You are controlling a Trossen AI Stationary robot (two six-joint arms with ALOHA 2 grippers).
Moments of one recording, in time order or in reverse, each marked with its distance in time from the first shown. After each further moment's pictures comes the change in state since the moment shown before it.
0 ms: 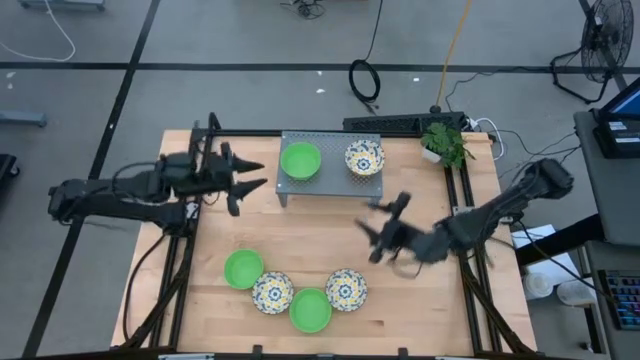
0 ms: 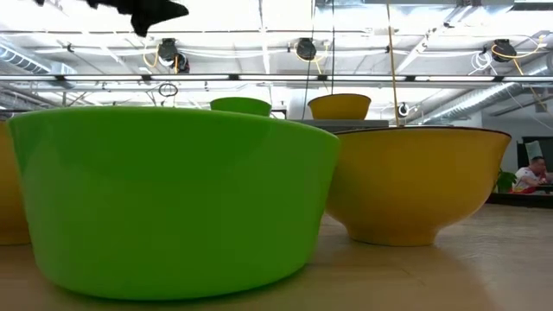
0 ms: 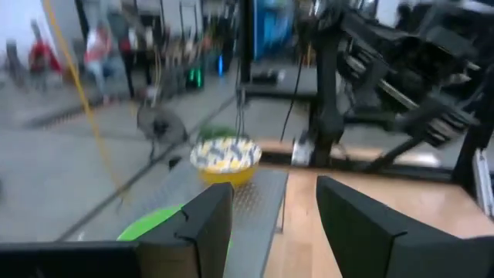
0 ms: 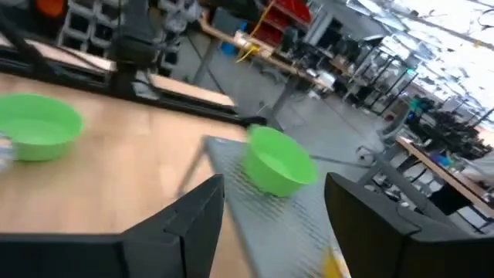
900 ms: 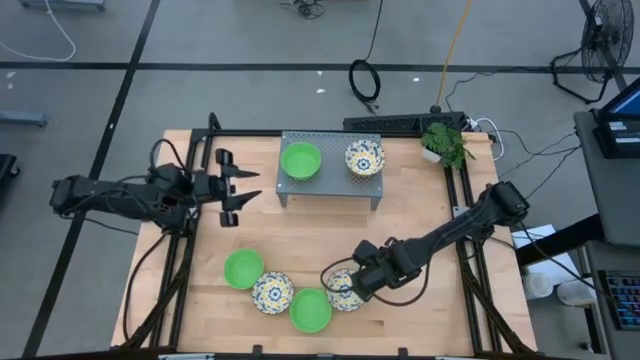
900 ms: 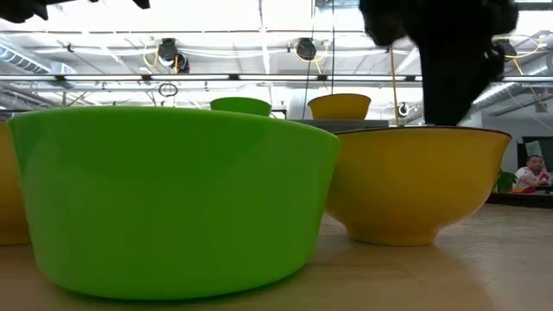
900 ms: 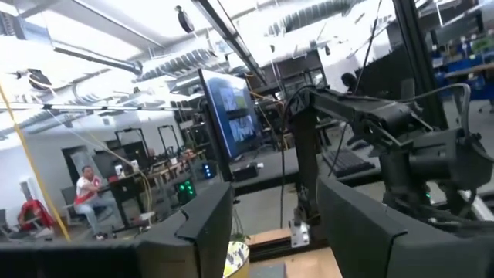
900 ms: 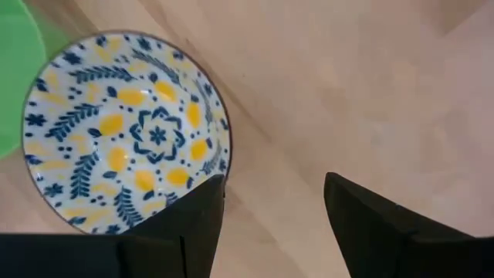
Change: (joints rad) left arm -0.099 -0.011 -0.159 0.480 0.079 0.325; right arm -0.040 0.469 0.381 -0.970 -0.866 1.370
